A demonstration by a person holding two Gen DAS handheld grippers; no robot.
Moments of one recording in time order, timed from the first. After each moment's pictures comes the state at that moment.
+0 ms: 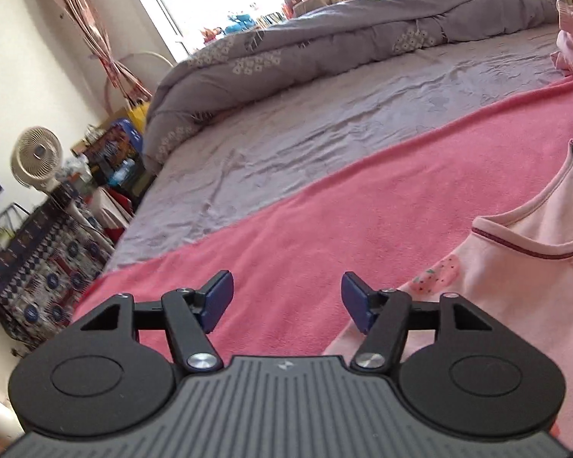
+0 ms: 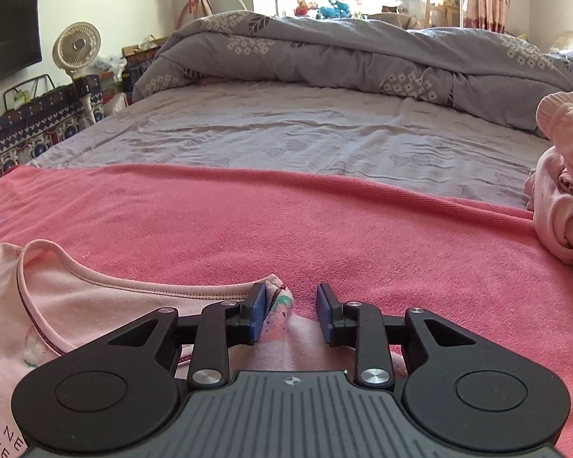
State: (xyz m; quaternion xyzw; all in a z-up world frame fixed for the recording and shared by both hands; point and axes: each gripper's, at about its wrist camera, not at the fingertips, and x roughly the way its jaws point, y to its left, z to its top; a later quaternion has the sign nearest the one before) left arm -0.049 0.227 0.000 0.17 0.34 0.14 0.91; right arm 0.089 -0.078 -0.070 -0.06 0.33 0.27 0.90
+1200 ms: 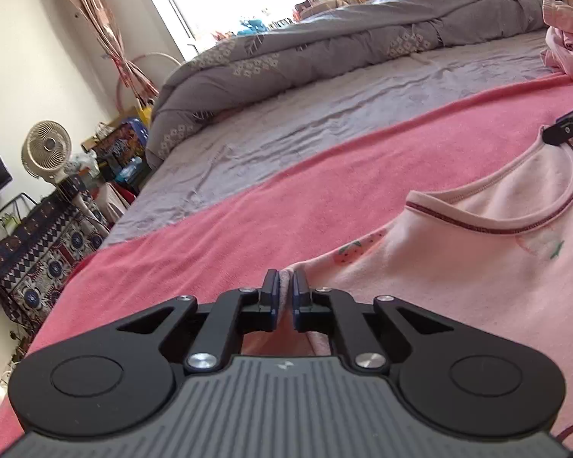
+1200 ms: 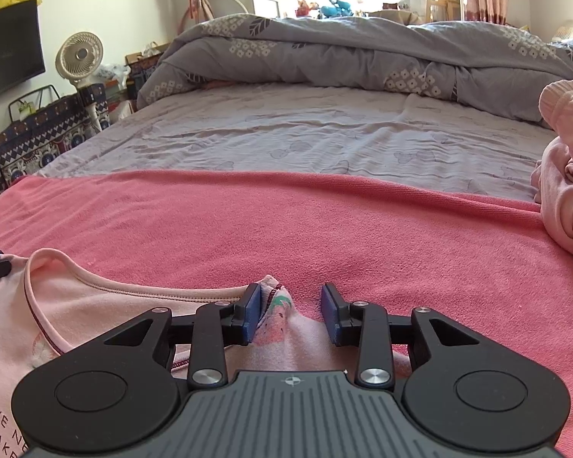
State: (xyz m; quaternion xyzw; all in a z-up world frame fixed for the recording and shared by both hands) left arm -0.082 0.178 -0.025 0.17 0.31 0.18 0.92; right arm 0.091 -0.084 -0.072 -0.04 0.33 0.28 0.90
